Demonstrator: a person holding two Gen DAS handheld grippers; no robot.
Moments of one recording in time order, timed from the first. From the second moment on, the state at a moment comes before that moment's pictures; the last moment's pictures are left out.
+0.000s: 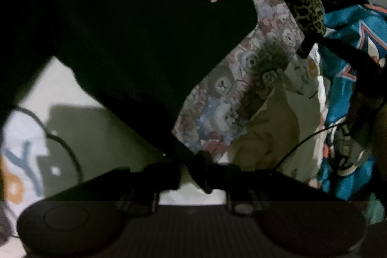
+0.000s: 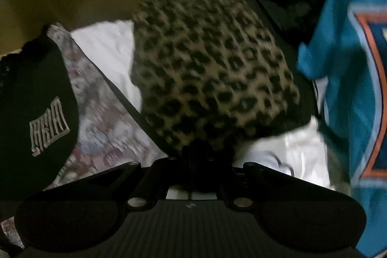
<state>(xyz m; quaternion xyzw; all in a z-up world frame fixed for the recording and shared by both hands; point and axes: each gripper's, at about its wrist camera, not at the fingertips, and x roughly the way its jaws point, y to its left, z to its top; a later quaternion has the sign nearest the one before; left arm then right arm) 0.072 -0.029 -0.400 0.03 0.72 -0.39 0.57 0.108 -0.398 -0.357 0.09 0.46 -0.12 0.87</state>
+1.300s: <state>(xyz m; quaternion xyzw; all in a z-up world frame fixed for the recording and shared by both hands) 0.205 0.035 -0.371 -0.04 0.63 -0.24 0.73 0.285 -0.333 -0.401 0.07 0.48 0.01 0.87</state>
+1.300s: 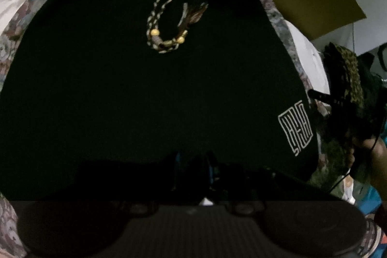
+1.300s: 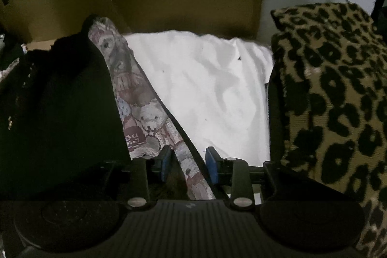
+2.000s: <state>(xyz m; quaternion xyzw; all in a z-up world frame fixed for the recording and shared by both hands) 0.207 0.046 -0.370 -0.04 0.63 -0.22 0.74 0.290 -0.335 -0.389 0.08 0.46 0.01 0.89</state>
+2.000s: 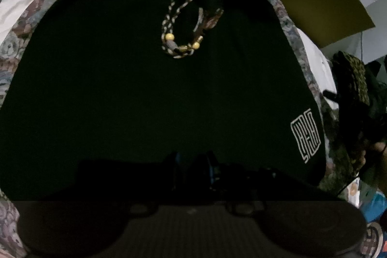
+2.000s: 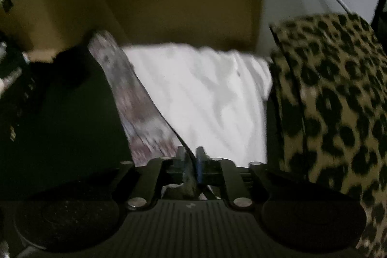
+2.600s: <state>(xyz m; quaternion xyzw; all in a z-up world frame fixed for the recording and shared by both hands) 0.224 0.063 -0.368 -0.06 0.61 -0.20 0.76 0.339 -0.296 -0.417 0.07 0.44 0.05 0.89</state>
